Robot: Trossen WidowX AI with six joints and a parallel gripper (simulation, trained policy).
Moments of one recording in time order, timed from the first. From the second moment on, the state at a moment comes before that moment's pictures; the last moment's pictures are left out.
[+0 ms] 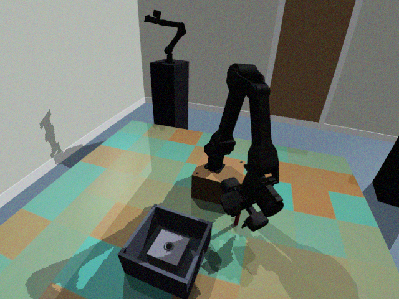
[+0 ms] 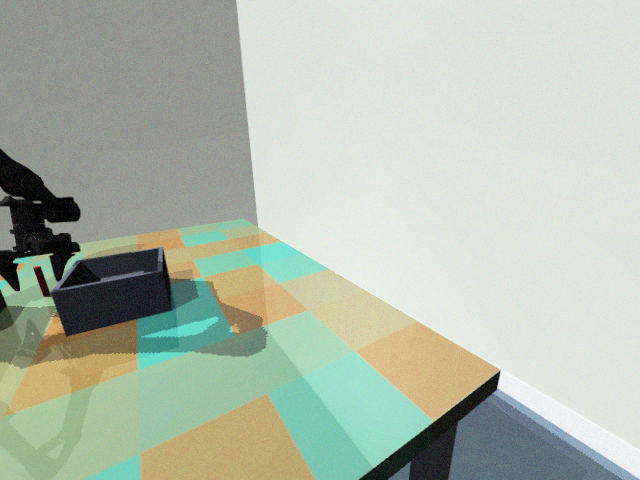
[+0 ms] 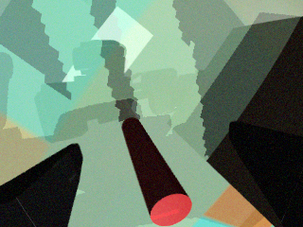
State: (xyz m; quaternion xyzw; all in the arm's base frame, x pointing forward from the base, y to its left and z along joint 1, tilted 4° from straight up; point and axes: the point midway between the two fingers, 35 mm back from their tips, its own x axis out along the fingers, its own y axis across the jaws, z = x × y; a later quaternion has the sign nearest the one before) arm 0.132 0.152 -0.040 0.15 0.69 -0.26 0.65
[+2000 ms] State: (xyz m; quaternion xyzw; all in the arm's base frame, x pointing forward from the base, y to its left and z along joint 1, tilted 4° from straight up) arm 0.226 0.160 0.039 0.18 0.63 -0.33 0.68
